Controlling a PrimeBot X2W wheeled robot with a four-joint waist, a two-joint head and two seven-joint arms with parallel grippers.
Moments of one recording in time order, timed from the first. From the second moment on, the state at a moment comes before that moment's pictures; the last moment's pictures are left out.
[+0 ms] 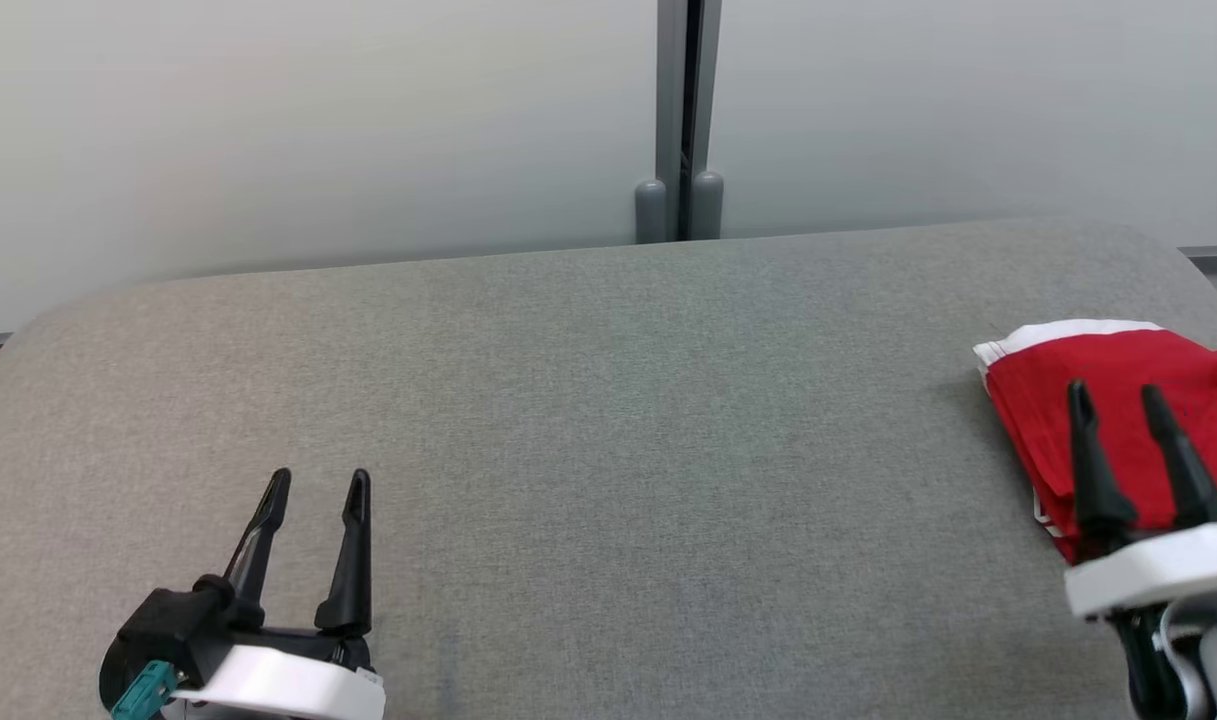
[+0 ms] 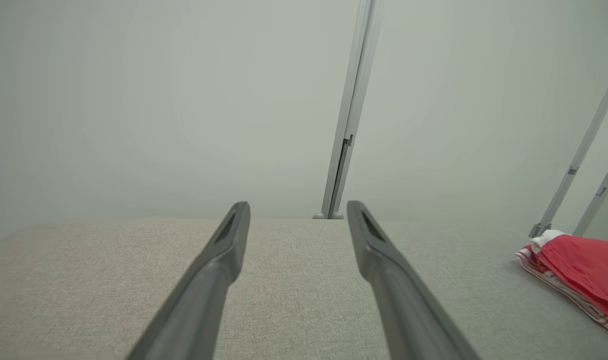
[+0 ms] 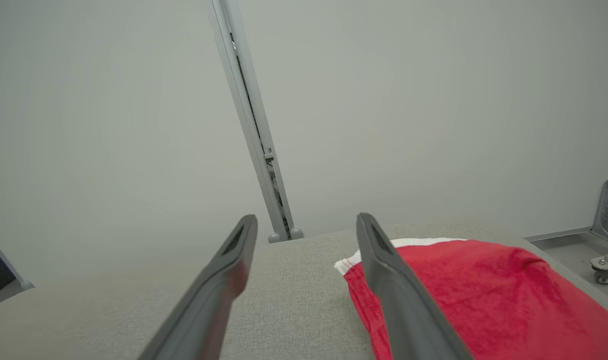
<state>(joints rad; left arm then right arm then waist) -0.01 0.07 -0.05 0.16 -0.28 -0.10 -0.26 -0.23 -0.25 0.06 0.36 0.50 0.13 -0.26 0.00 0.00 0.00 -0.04</state>
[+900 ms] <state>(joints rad) 0.02 0.05 -0.02 0.18 -0.24 -0.06 -0.26 -0.06 -0.13 0.05 0.21 0.32 0.13 -0.26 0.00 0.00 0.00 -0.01</state>
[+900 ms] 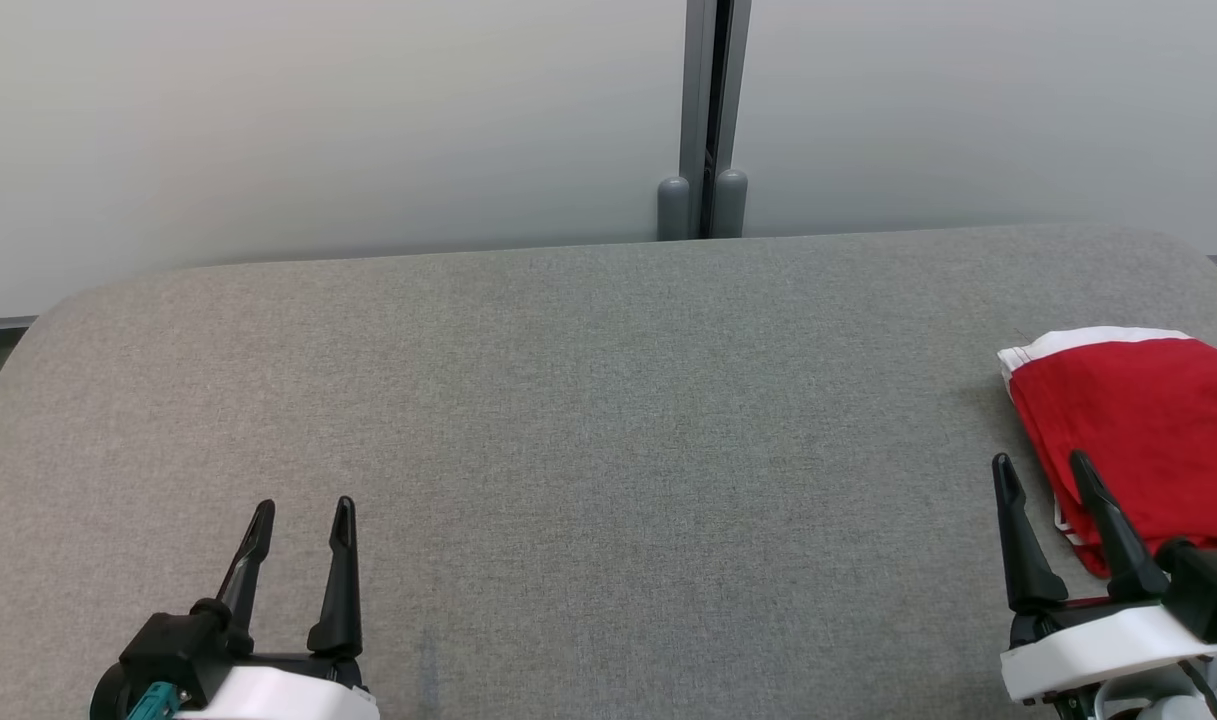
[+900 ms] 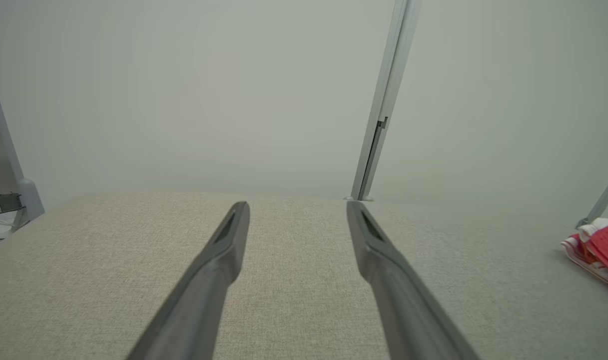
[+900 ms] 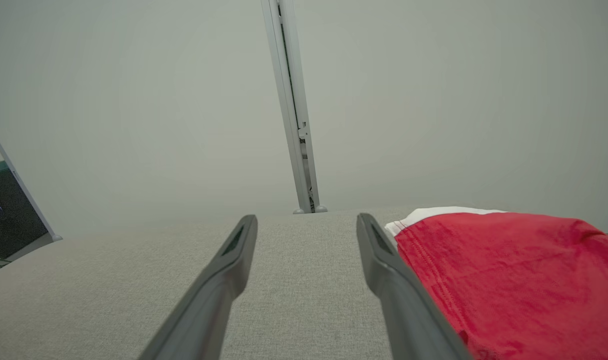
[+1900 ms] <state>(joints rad) 0.03 0.05 -0.04 0.20 -0.26 -0.06 -0.26 -0.05 -0.13 0.07 0.24 0.30 0.13 -0.26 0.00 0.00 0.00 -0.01</state>
